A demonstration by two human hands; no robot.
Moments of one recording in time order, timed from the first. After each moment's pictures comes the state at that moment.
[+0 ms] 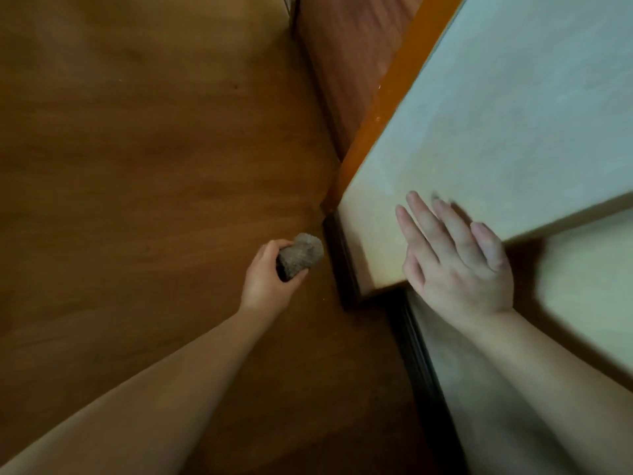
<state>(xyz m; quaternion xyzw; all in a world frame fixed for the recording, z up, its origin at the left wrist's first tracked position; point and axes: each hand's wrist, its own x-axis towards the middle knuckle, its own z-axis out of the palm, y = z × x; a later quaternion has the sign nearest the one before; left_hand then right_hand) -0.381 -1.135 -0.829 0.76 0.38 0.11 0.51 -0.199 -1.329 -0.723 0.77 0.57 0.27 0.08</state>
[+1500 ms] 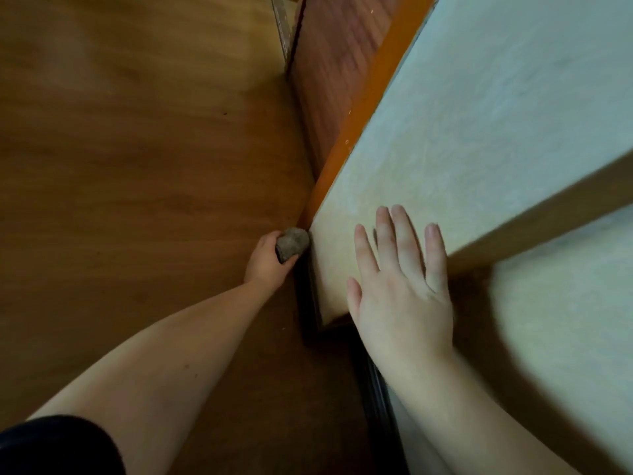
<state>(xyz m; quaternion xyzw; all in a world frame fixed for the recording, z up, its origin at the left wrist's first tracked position) -0.264 -1.125 -0.902 0.76 0.41 0.14 0.48 -0.262 -1.309 -0.668 0.82 0.44 0.23 0.29</state>
